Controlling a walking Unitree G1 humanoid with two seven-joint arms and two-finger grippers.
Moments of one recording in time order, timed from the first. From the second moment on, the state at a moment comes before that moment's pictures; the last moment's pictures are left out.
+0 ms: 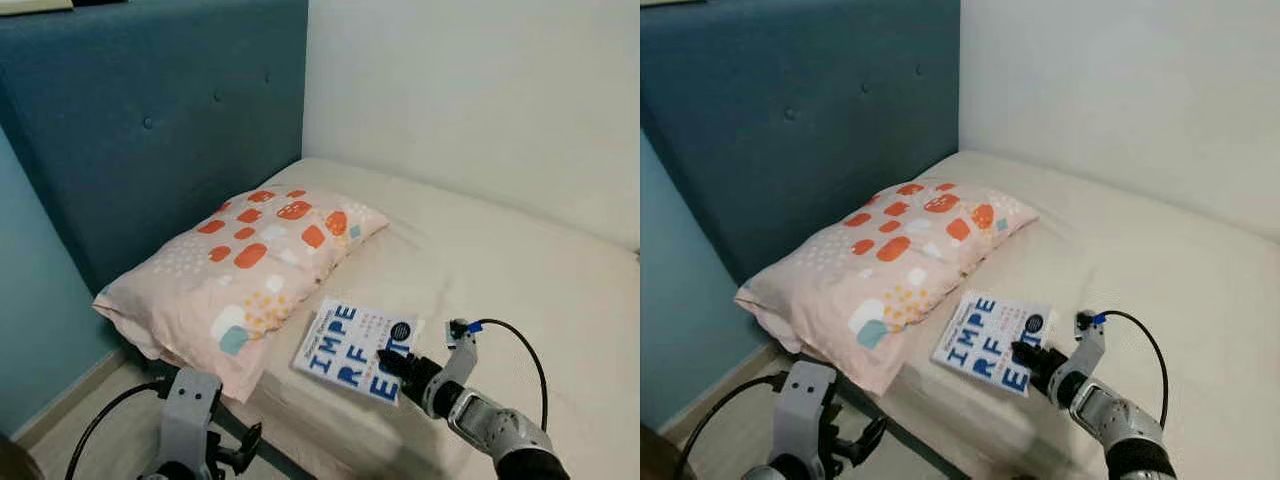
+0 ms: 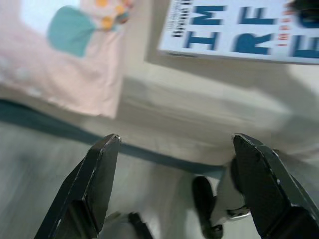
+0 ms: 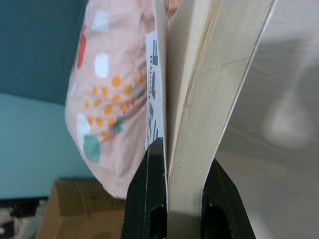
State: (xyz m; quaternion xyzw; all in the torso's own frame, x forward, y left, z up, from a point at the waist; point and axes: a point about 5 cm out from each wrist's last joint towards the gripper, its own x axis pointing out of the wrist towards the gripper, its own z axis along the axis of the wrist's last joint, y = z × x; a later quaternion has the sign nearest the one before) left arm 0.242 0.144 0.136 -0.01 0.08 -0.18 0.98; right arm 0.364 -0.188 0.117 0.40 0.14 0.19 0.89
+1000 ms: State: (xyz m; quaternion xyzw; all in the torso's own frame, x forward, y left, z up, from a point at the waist) left arm 0.217 0.110 0.184 -0.04 0.00 -0.32 0.95; right arm 0.371 -0.164 0.103 0.38 0.14 0.17 0.90
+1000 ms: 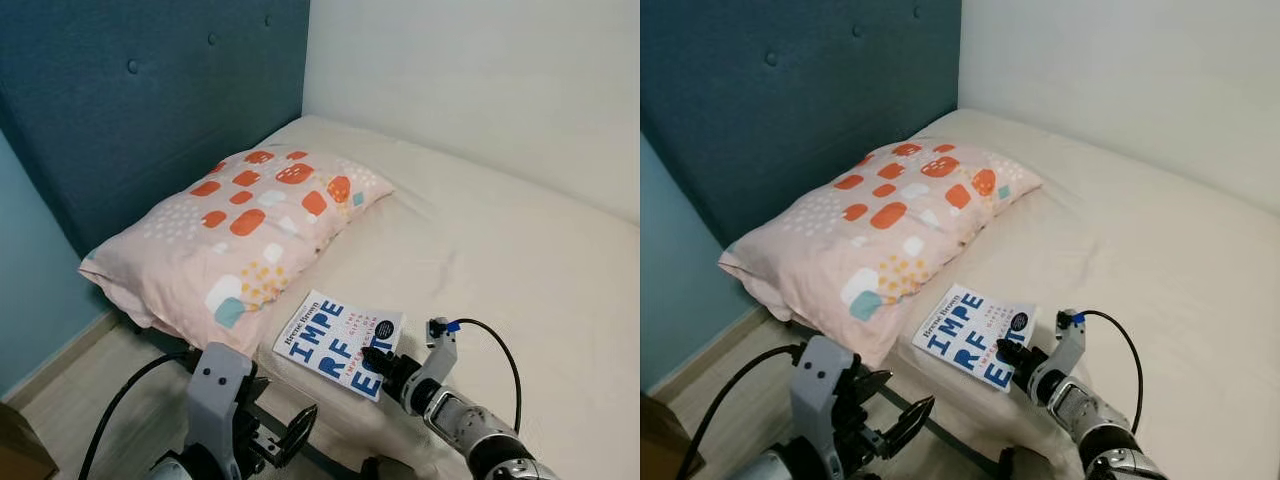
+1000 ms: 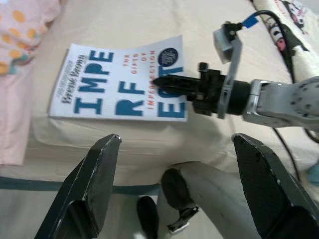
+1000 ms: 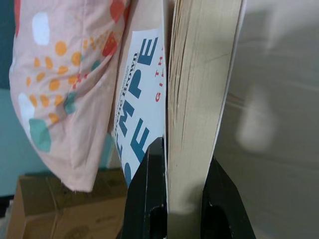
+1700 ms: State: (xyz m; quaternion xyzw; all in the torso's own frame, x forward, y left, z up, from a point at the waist) left arm 0.206 0.093 0.192 -0.05 0.00 -0.40 0.92; right arm 0.377 -0.163 0.111 0.38 0.12 0.14 0.91
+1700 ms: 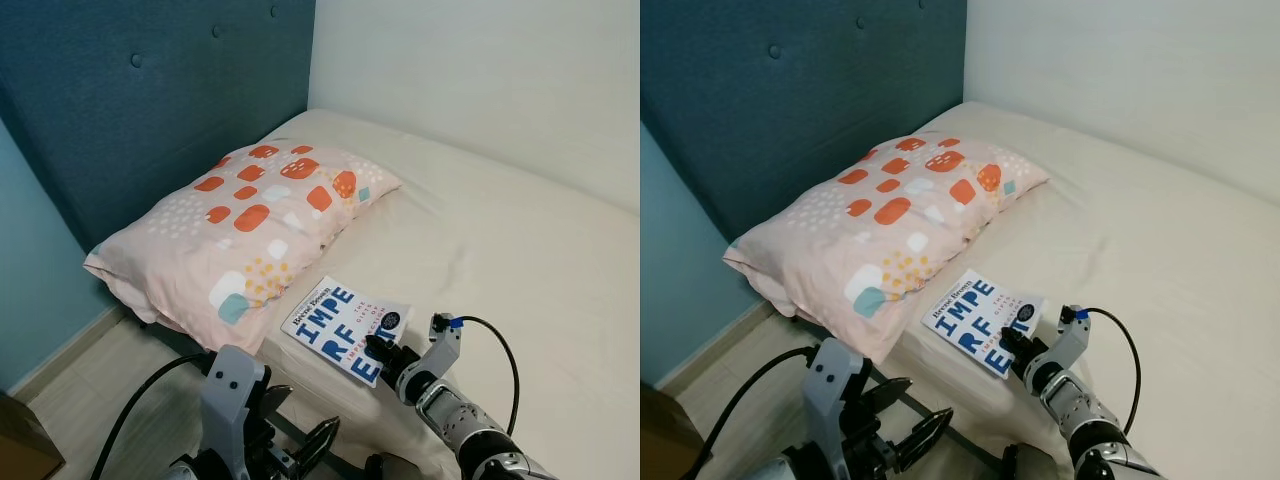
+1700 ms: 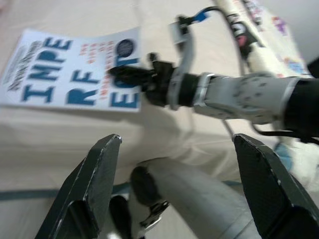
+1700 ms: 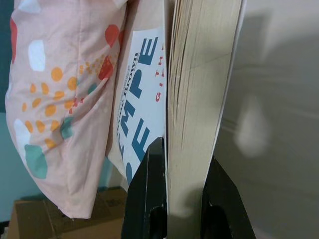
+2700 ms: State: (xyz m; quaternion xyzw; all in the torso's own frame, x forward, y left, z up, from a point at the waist) left arm 0.213 0.099 0.186 0.11 -0.05 -0.37 0.92; right arm 0.378 -0.170 0.115 0.36 0.12 0.16 0.91
